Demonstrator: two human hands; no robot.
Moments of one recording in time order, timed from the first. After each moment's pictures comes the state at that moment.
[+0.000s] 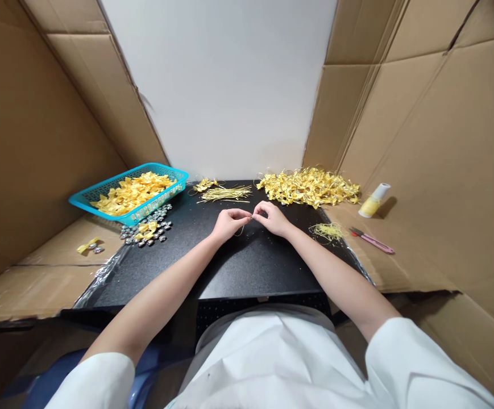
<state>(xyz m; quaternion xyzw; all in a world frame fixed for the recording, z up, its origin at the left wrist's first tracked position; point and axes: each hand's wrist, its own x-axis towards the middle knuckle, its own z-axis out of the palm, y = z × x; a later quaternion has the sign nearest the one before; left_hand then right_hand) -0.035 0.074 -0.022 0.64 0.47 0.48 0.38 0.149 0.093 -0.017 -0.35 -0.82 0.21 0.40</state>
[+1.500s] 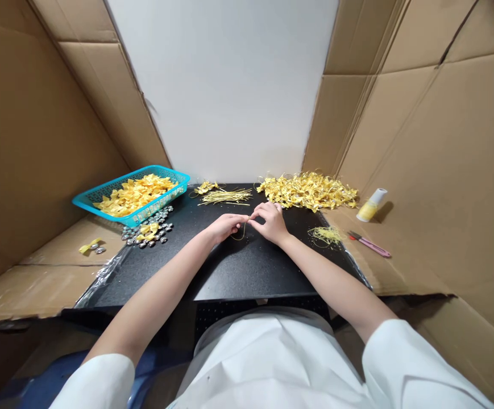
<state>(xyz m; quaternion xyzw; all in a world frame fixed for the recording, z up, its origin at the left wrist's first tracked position) -0.042 0.075 -0.006 0.52 0.46 0.41 0.59 0.137 0.071 -0.014 -0.39 -0.82 0.02 0.41</state>
